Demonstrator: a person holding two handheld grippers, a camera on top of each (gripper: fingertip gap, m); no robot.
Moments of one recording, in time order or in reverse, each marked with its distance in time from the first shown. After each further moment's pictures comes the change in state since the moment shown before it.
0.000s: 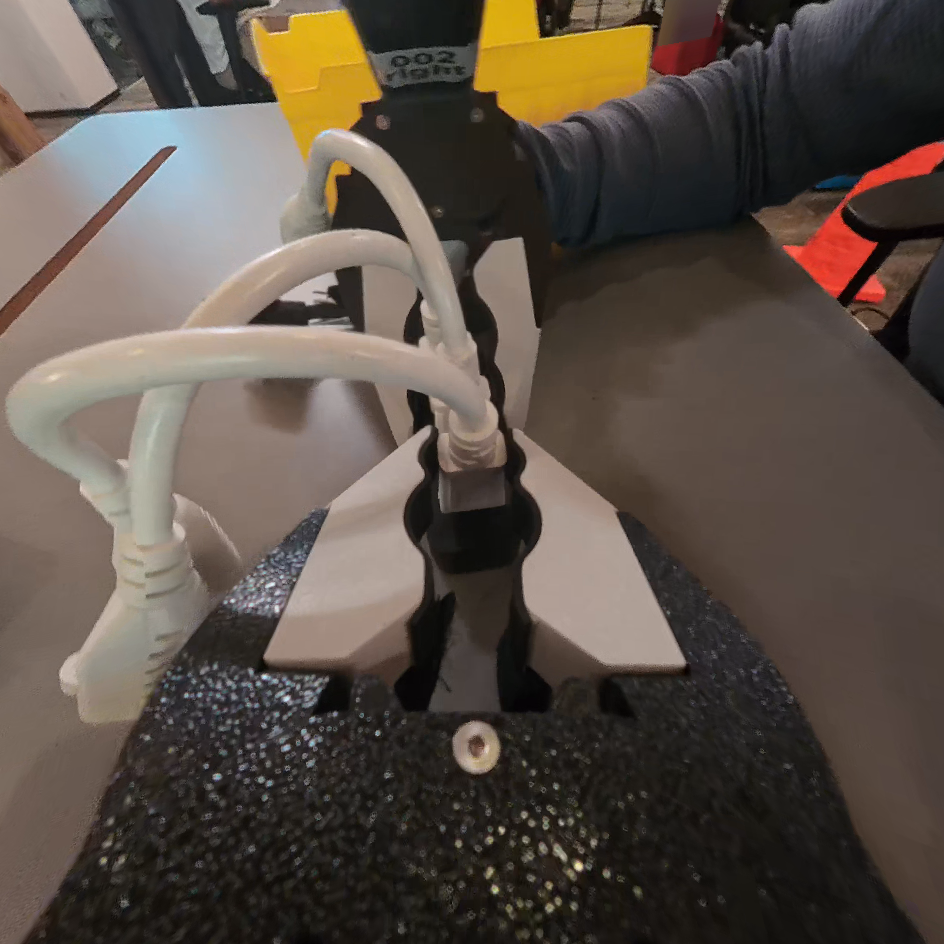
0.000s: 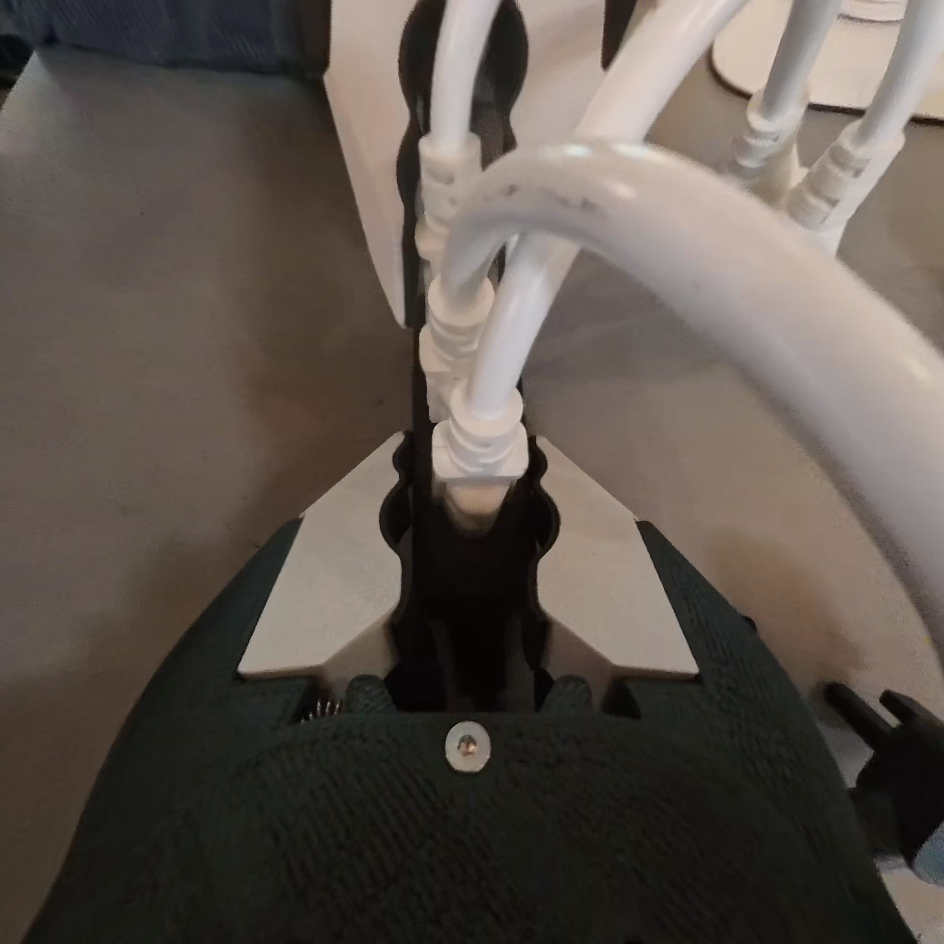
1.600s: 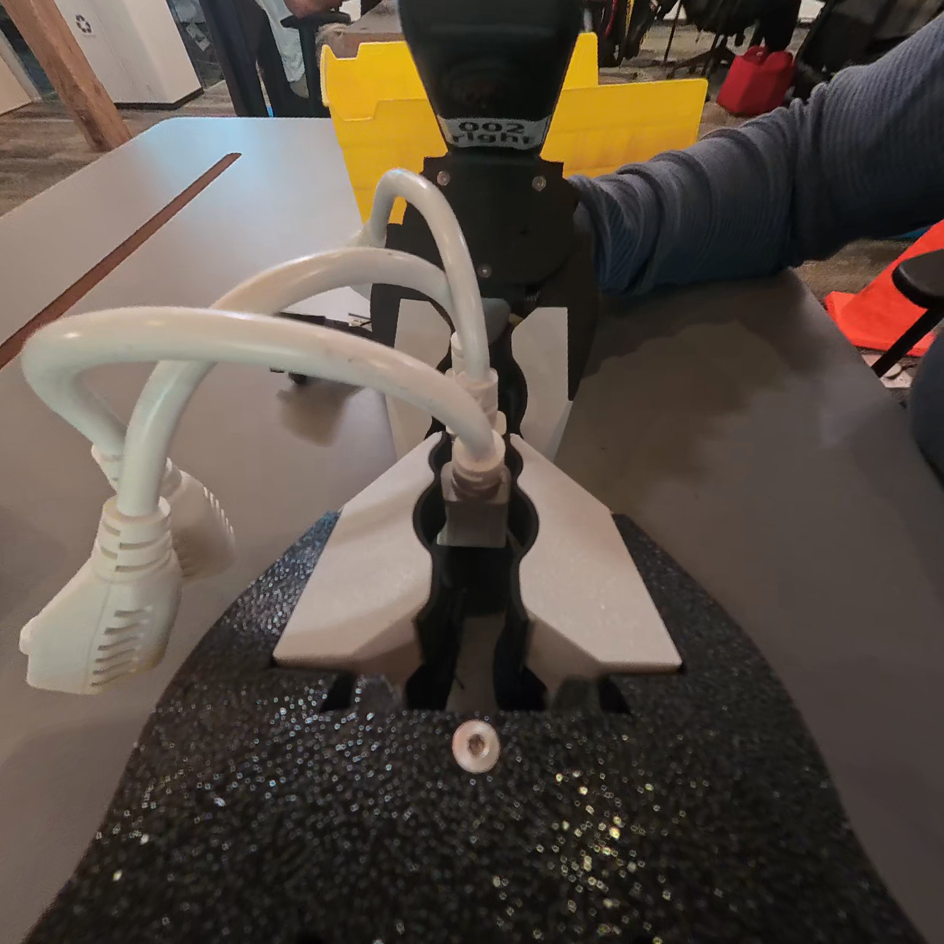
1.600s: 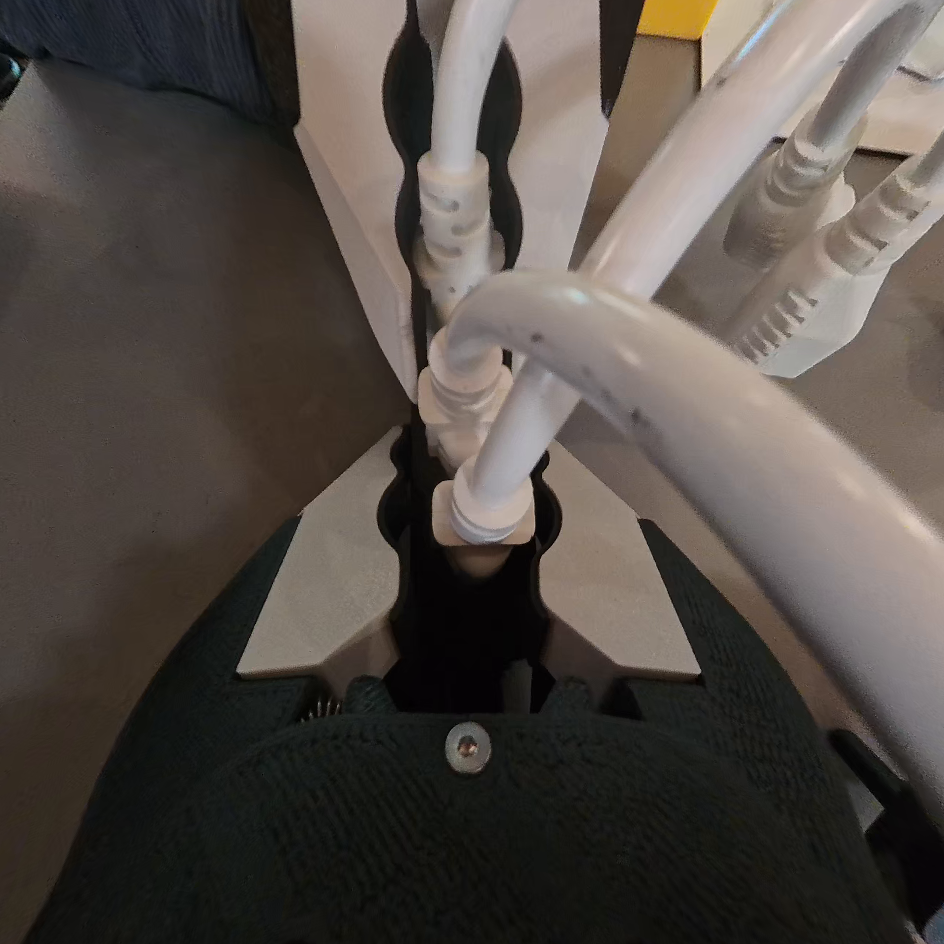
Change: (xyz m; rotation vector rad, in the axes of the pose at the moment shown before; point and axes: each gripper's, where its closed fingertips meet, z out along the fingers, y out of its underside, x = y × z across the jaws) left arm -0.001 -0.016 0.009 0.023 -0.104 -0.066; right arm -0.005 -0.011 0.011 0.027 0.038 -0.002
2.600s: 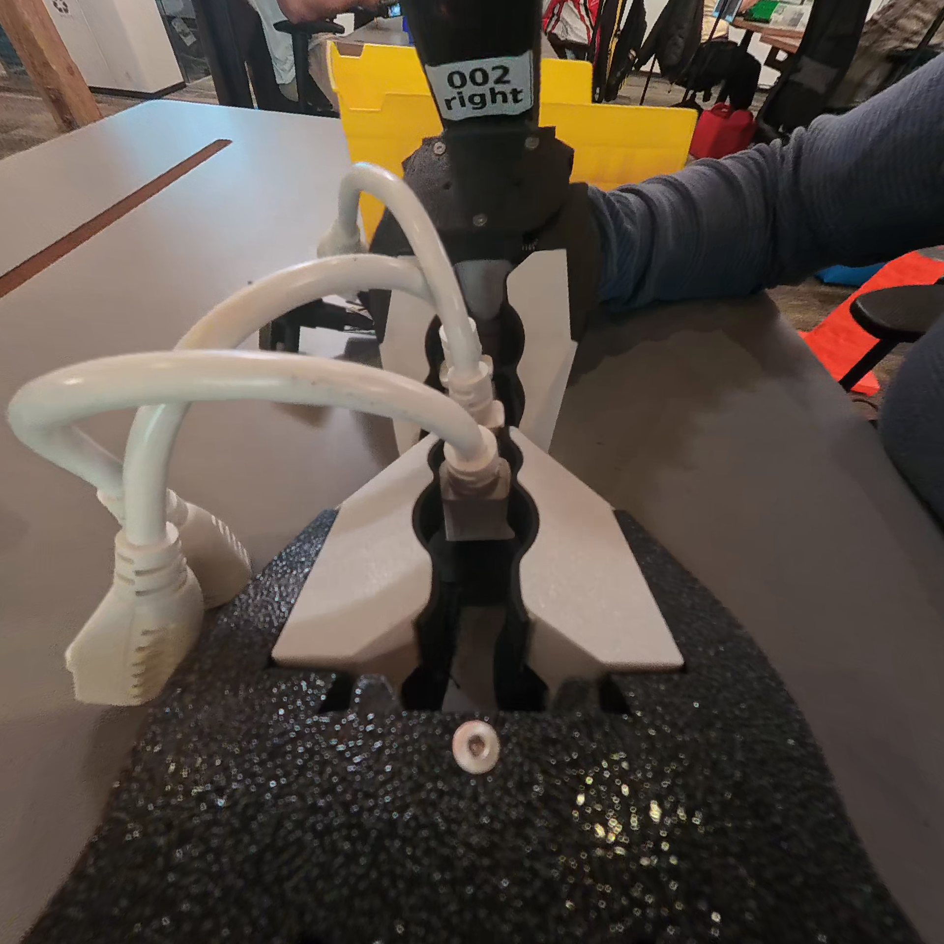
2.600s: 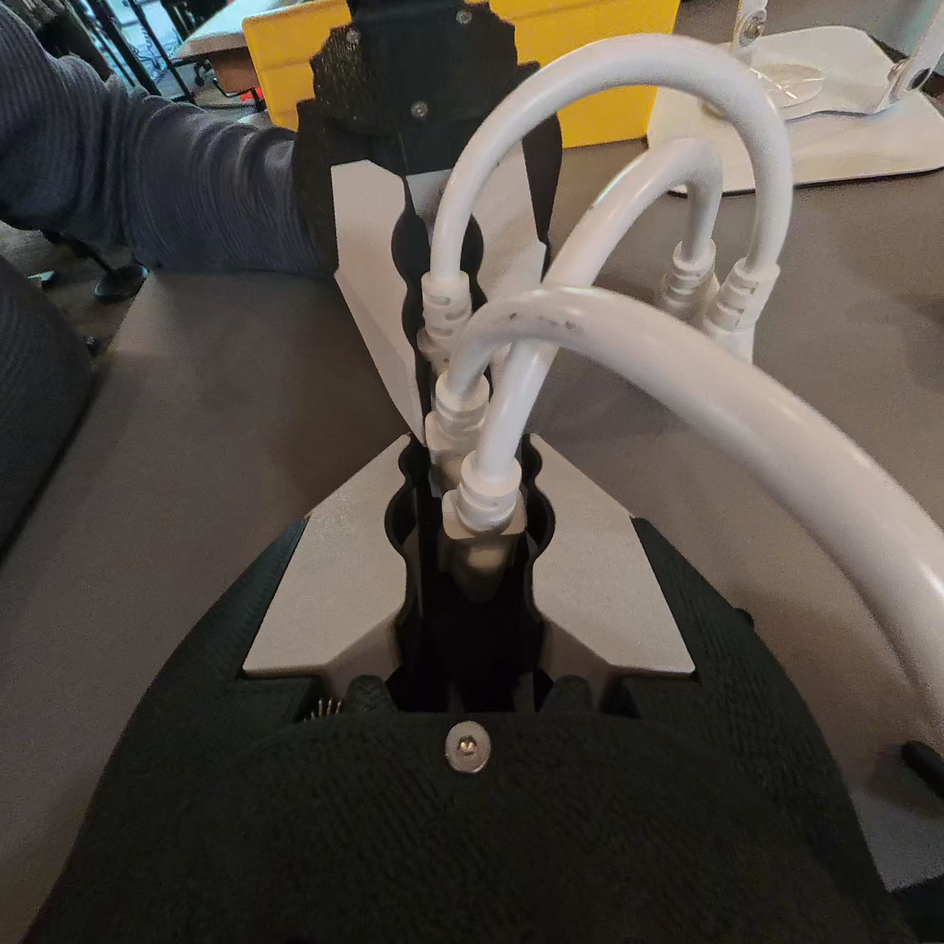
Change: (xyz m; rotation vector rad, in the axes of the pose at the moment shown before) left arm -0.005 0.009 -0.003 0.037 0.042 -0.078; right arm 0.004 -0.025 -0.011 0.180 -0.054 0.185
